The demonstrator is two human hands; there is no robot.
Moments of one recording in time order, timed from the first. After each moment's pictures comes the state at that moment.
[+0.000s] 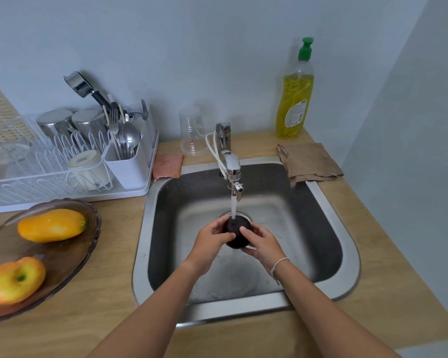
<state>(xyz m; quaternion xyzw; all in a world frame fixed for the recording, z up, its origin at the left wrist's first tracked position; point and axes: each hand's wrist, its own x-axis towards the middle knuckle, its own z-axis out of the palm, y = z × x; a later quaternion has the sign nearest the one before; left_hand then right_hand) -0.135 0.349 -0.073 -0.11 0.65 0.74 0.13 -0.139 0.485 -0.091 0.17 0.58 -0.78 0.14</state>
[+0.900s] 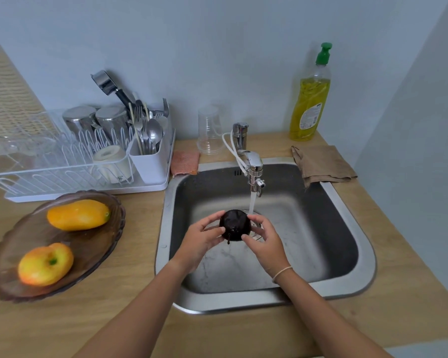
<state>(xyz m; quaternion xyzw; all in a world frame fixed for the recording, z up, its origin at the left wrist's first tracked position) -0.115 0.287 -0.060 -0.07 0.63 0.76 0.12 -0.107 0.454 -0.073 -0.01 0.74 -0.68 0.02</state>
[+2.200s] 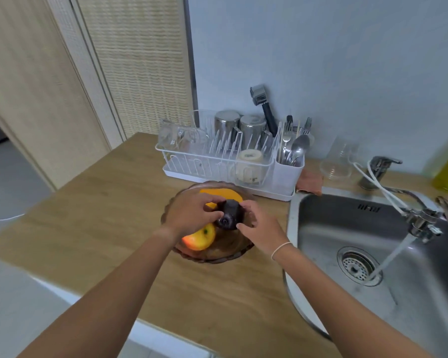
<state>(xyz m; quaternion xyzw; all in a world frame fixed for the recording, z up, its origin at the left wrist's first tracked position) -0.049 0.009 0.015 -0.09 0.93 0.34 -0.07 -0.114 0.191 -0.016 -0.29 0.84 -0.44 0.09</state>
